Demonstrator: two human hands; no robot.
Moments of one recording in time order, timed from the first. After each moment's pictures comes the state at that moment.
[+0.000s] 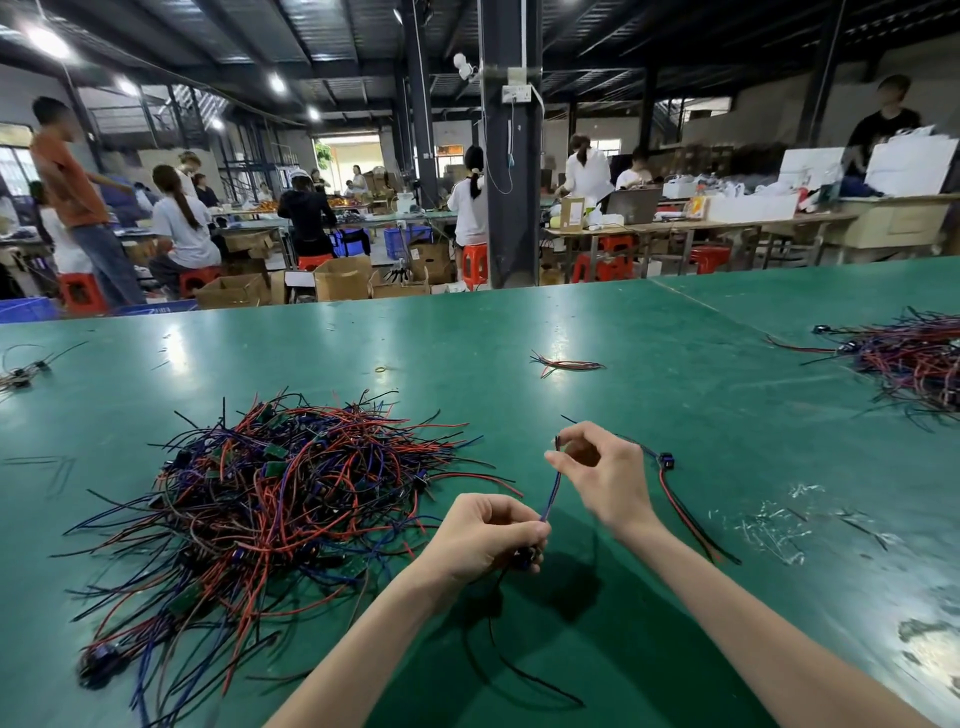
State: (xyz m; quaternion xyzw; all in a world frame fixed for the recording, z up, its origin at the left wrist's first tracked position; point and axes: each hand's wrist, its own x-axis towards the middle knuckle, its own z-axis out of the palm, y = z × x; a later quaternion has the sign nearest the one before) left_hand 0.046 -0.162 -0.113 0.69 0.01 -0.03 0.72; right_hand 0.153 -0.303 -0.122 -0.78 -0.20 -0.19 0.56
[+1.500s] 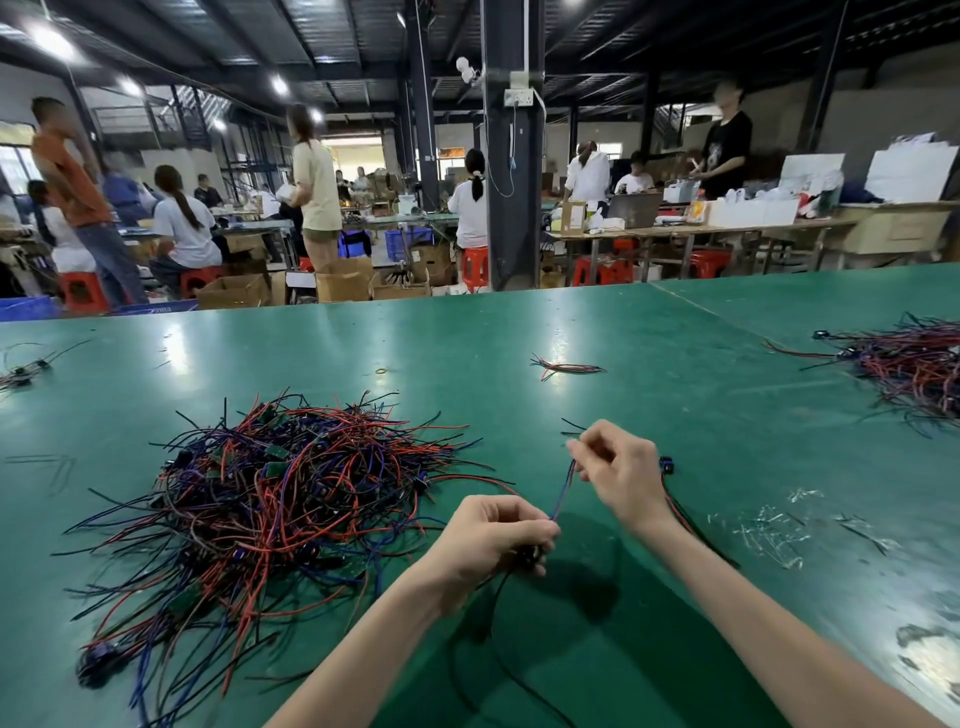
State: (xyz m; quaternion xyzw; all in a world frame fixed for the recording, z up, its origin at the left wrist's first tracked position) left_hand 0.046 -0.167 -0.107 0.68 0.00 -0.06 0.73; right_hand 0.166 -0.318 -0.122 -0.79 -0.20 -0.23 0.53
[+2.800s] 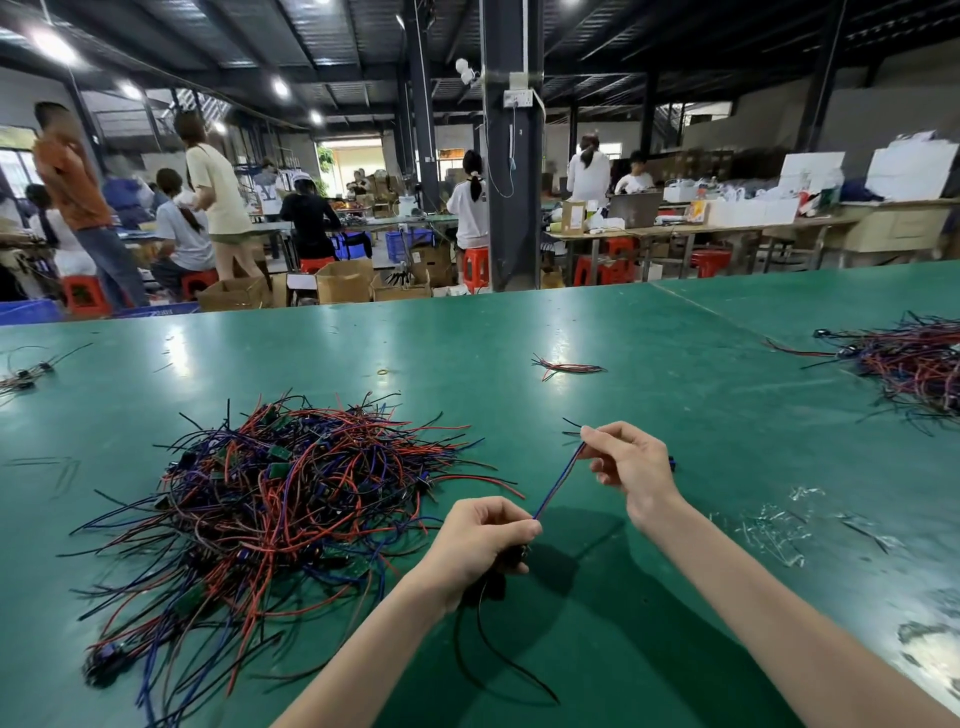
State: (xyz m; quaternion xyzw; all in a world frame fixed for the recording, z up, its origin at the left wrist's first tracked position) left_hand 0.048 -0.164 -0.114 0.72 0.06 -0.01 0.69; right_hand 0.167 -0.322 -0.111 -0.61 -0.05 0.01 0.79
